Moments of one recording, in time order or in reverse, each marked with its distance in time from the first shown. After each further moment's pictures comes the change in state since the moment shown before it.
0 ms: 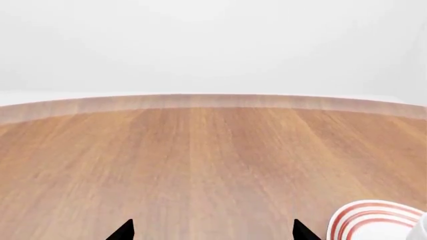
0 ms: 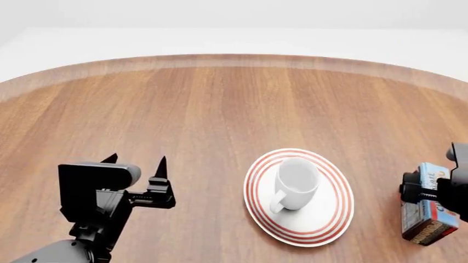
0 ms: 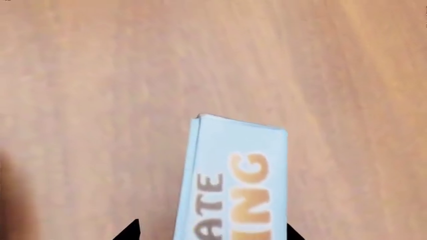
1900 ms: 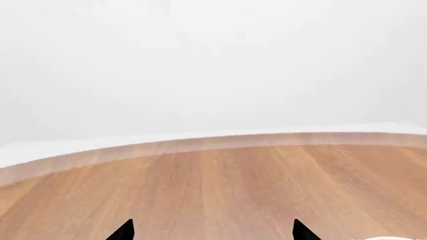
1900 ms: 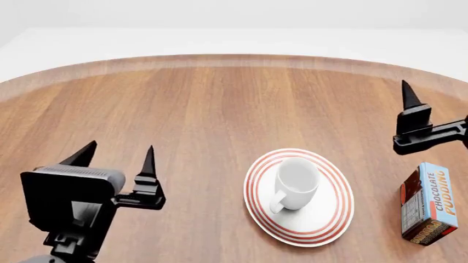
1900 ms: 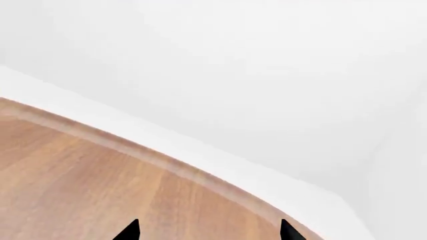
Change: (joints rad) left arm 0.020 -0.093 -0.038 0.162 0.150 -0.001 -0.114; right arm 0.747 0.643 0.070 -1.625 -0.555 -0.008 0.638
